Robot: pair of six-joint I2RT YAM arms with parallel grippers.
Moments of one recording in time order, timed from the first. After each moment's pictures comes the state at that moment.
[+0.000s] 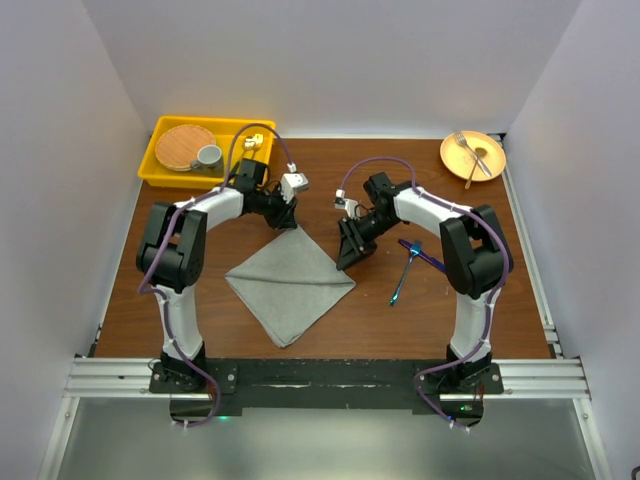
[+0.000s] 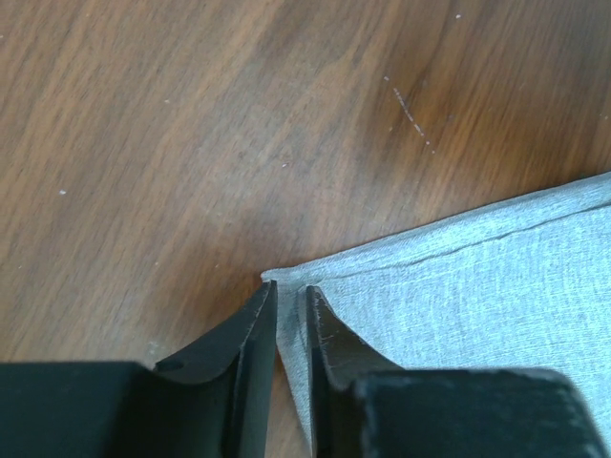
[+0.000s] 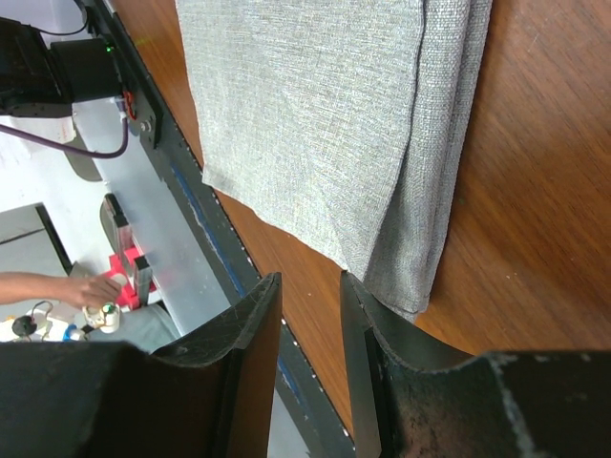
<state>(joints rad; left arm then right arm) -0.28 2.00 1.32 -0.28 0.68 0.53 0.43 1.98 1.37 -0.82 -0.89 -0.04</state>
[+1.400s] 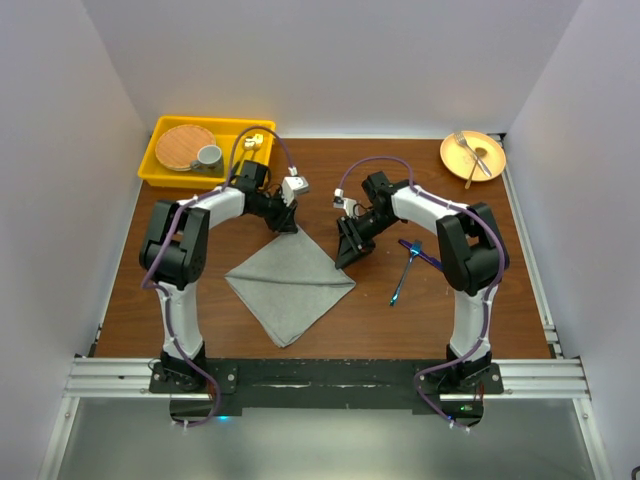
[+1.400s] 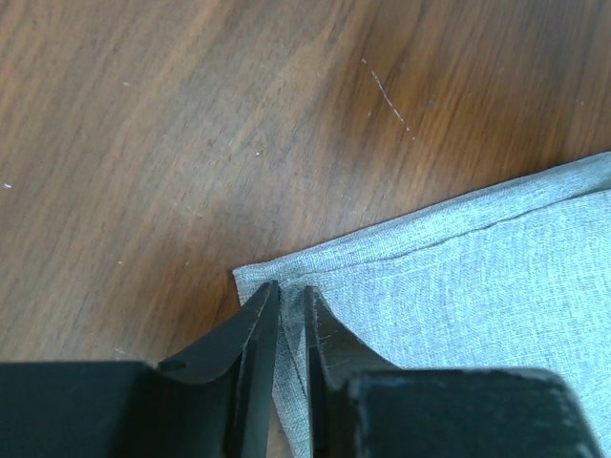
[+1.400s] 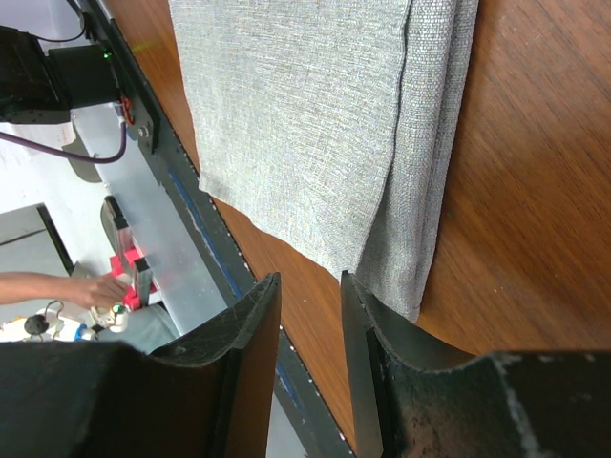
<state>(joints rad) -0.28 2.03 1.33 -0.33 0.72 0.55 0.43 2.01 1.41 -0.82 -0.89 -0.04</state>
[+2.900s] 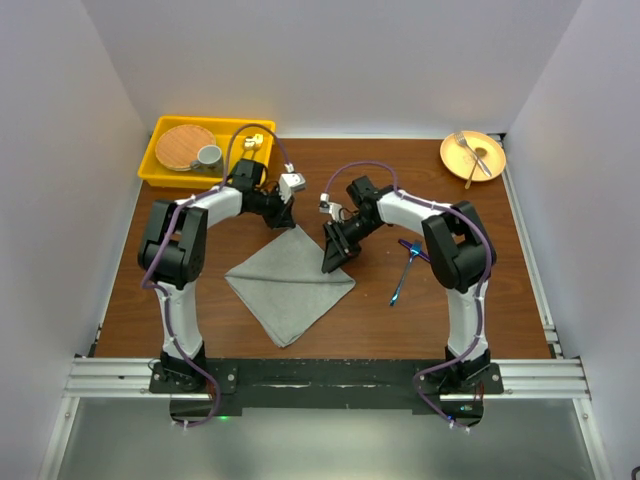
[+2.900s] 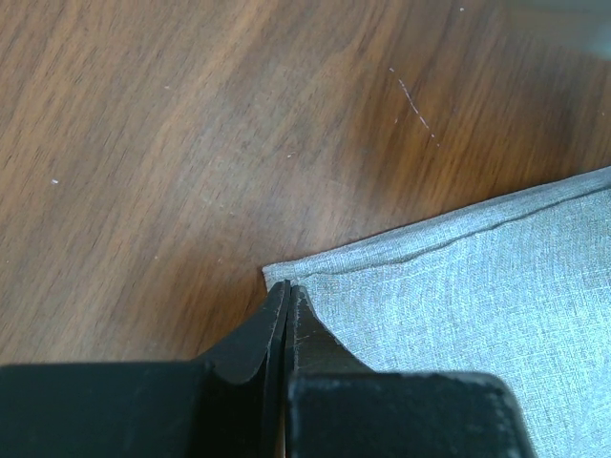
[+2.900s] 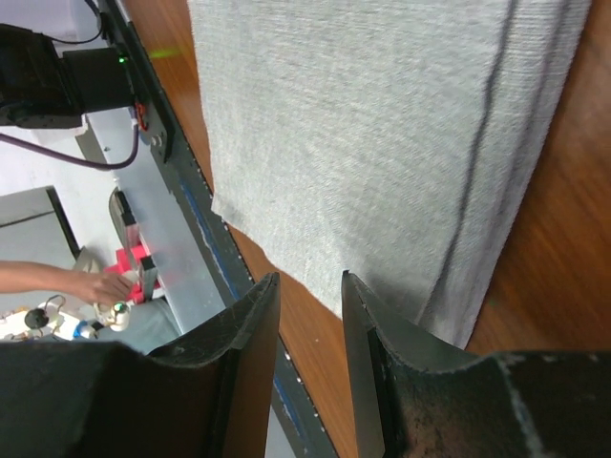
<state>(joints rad) -0.26 2.03 1.33 -0.29 0.72 0.53 0.50 2.07 1.43 -0.72 -0.93 0.02</state>
